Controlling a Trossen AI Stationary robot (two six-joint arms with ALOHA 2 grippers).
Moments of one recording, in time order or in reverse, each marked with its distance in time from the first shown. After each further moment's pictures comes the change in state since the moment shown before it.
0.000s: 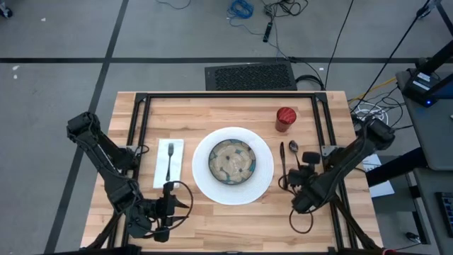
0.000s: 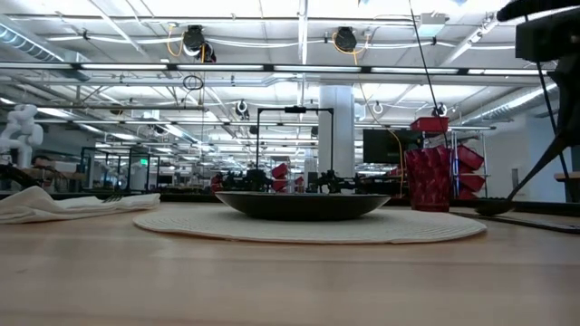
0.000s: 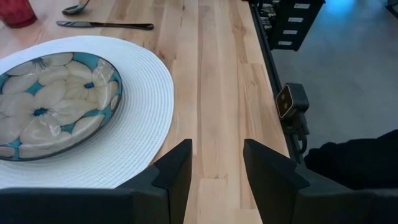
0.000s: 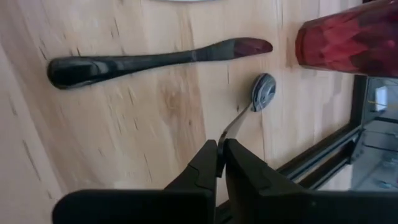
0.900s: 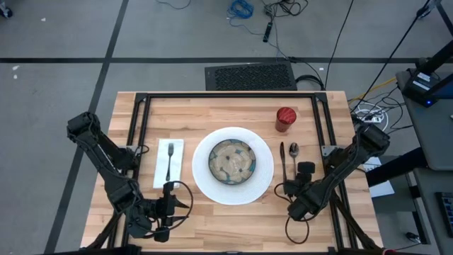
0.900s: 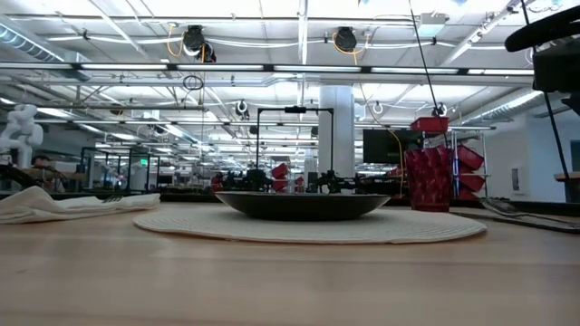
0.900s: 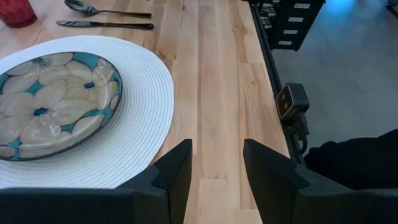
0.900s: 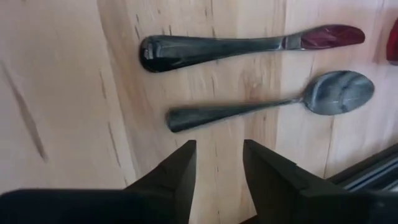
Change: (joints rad) left arm 0.000 0.000 0.000 0.000 0.000 0.000; right arm 0.025 0.119 0.000 0.164 -0.150 -0.059
